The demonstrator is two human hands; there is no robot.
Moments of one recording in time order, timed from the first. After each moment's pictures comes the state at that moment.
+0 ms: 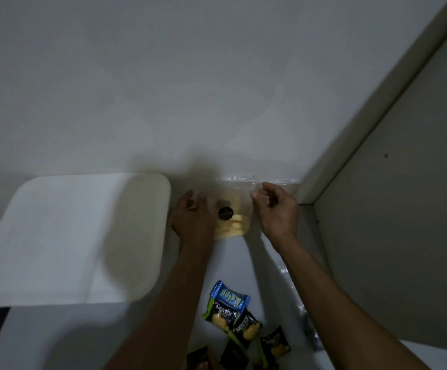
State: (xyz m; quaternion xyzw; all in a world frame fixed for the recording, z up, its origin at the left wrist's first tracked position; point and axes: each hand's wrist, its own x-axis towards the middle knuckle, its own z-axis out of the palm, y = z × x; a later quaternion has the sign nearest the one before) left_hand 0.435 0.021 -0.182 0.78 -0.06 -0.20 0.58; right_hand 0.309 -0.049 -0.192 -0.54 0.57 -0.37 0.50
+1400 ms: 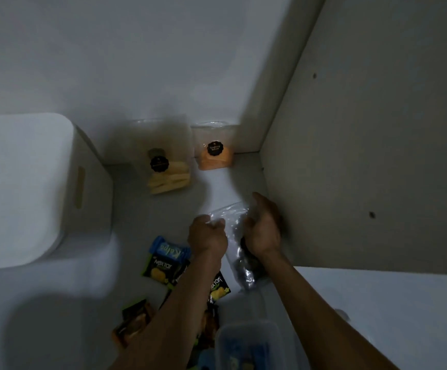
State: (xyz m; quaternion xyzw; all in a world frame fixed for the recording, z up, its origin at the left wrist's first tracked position) left_hand 0.280 0.022 -0.286 0.83 -0.08 -0.41 0.37; right_hand 0.176 -0.025 -0.291 -0.65 0.63 -0.21 0.37
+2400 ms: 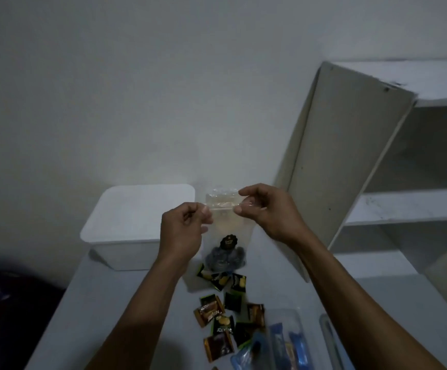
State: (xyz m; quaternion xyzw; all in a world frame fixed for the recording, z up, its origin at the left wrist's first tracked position) left_hand 0.379 0.251 -0.002 0.63 -0.33 -0.26 0.65; right_hand 0.218 0.145 0.025 -0.75 0.36 -0.33 0.45
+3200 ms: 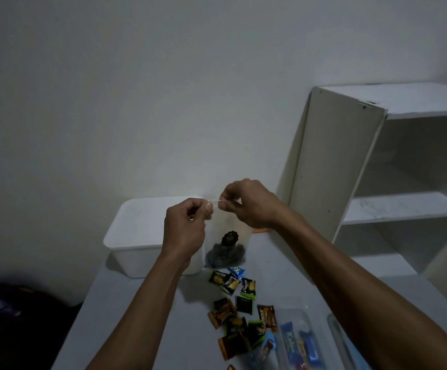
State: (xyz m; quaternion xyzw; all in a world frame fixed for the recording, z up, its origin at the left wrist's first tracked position) left_hand 0.387 0.305 0.039 0.65 -0.39 -0.20 0.62; right_hand 0.257 0.203 0.090 -0.92 0.30 -0.18 0.20
